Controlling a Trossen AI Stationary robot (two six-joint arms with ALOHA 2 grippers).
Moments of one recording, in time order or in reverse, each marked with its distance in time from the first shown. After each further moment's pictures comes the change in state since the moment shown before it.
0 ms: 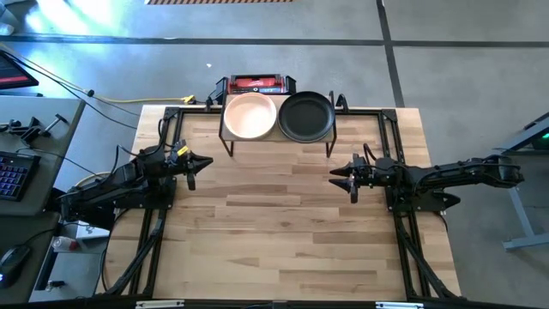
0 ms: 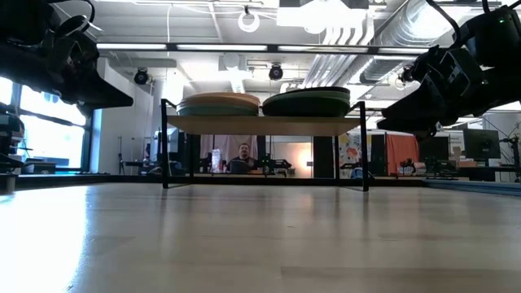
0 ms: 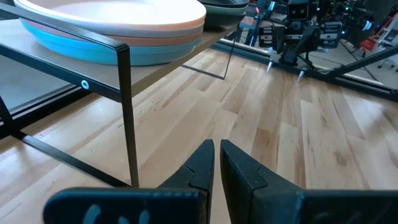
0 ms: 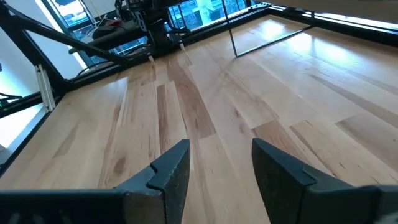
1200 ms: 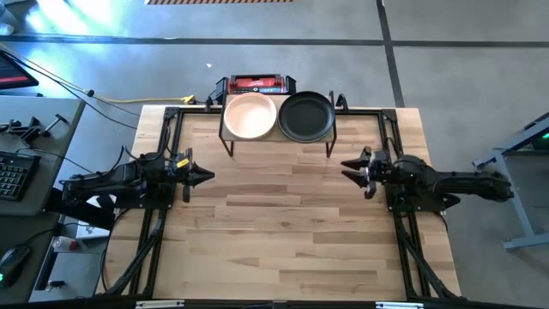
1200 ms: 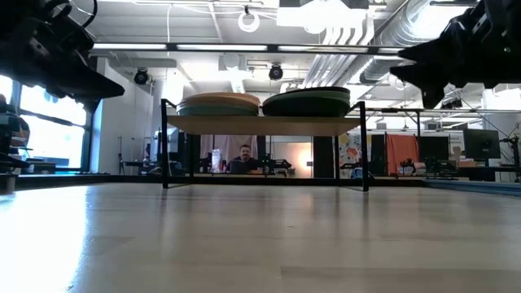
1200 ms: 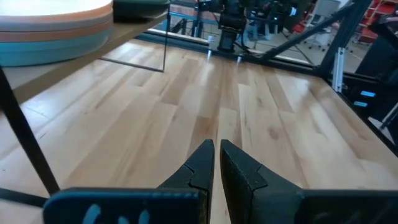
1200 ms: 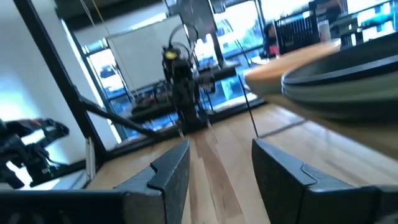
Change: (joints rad) left arm -0.243 -0.008 0.000 0.001 0.001 0.000; right arm 0.000 -0.513 0.000 -0.188 0.000 0.000
